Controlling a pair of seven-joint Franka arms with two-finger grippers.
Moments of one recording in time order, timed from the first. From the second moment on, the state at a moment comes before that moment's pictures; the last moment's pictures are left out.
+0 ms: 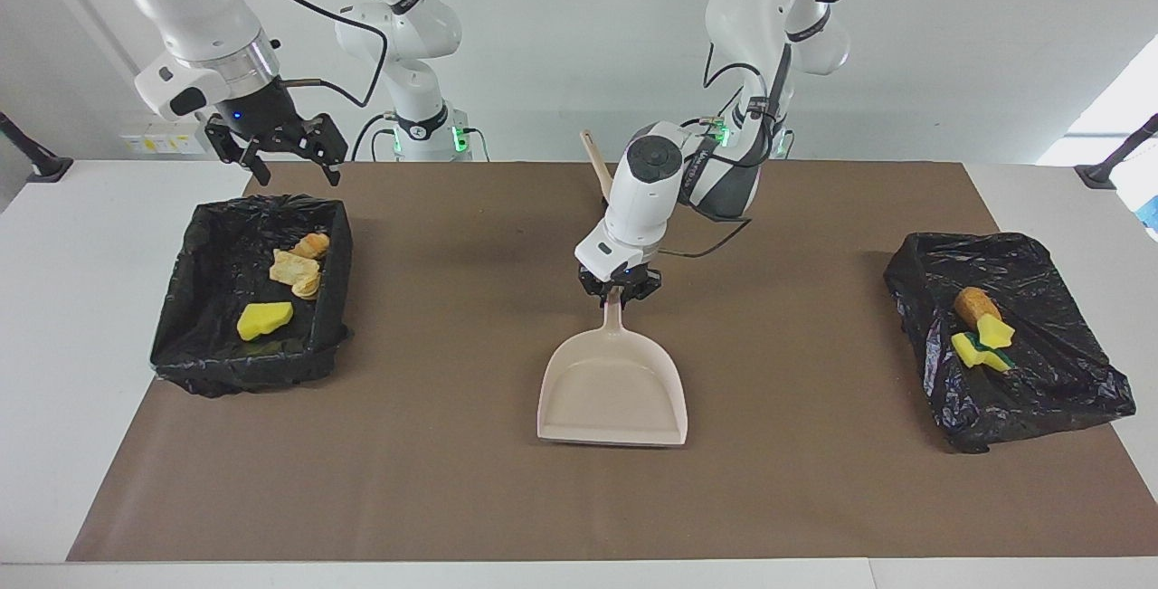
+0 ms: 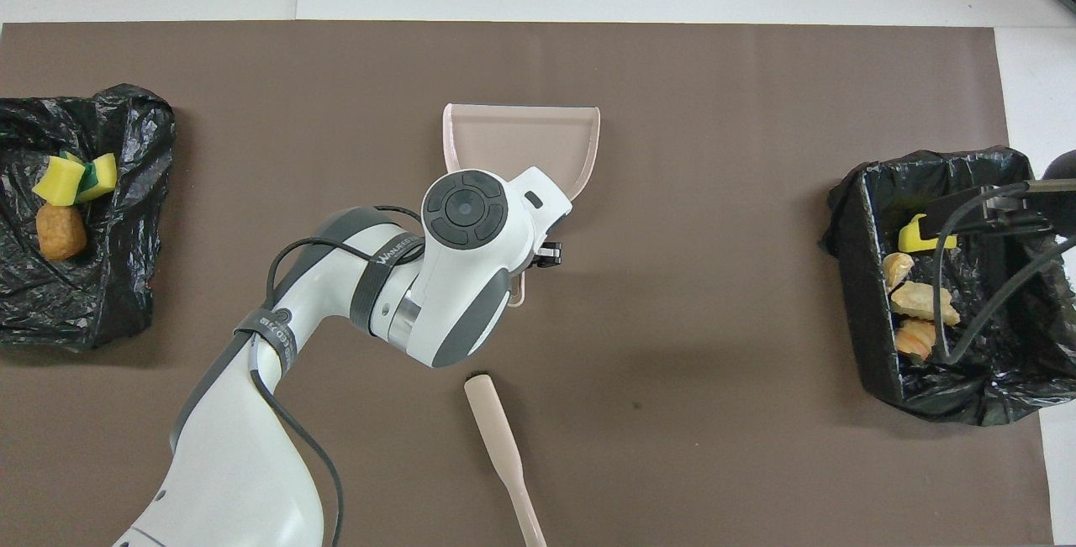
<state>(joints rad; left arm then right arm) -0.63 0.41 -0.02 -1.74 -0.09 2.22 -0.48 0.02 -0.02 -0.04 -1.59 0.01 1.56 0.01</state>
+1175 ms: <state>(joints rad) -0.28 0.13 0.02 -1.72 -0.09 1.83 -0.30 0.03 -0.02 -0.03 -1.59 0.01 1.56 0.01</state>
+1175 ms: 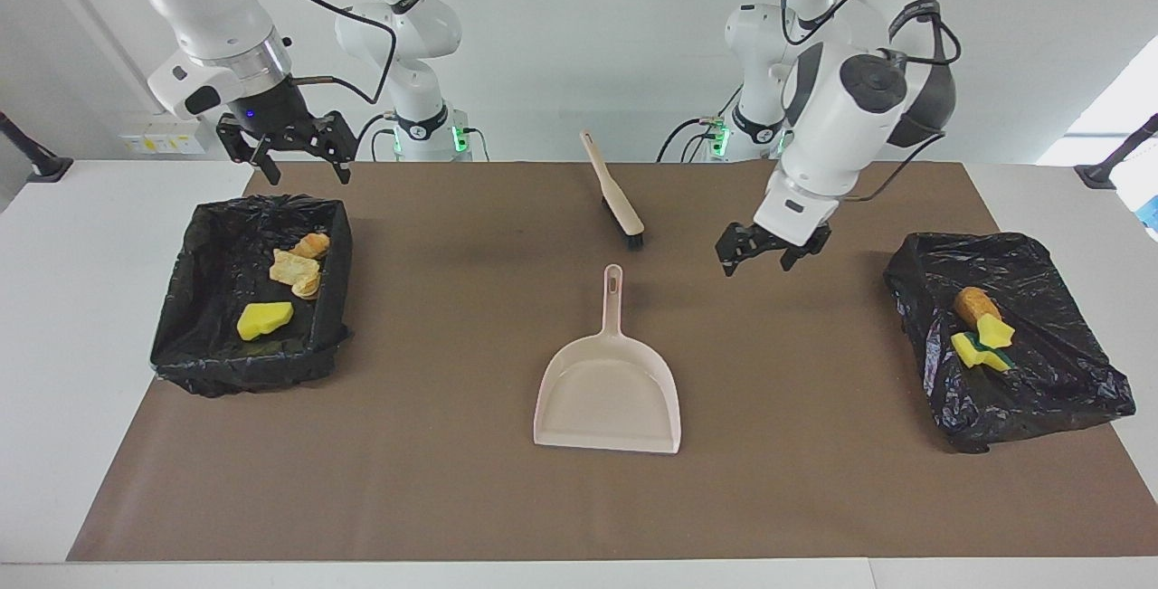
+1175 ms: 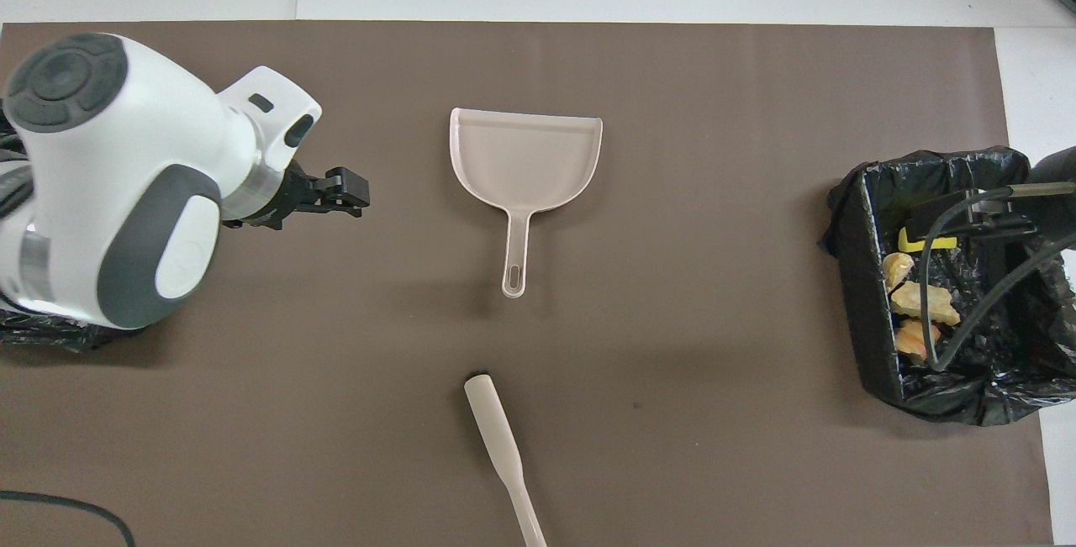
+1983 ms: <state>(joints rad) 0.01 0.01 0.02 -1.72 -0.09 1.65 0.14 0.03 -0.02 -0.03 -1.60 0.01 1.56 0.01</state>
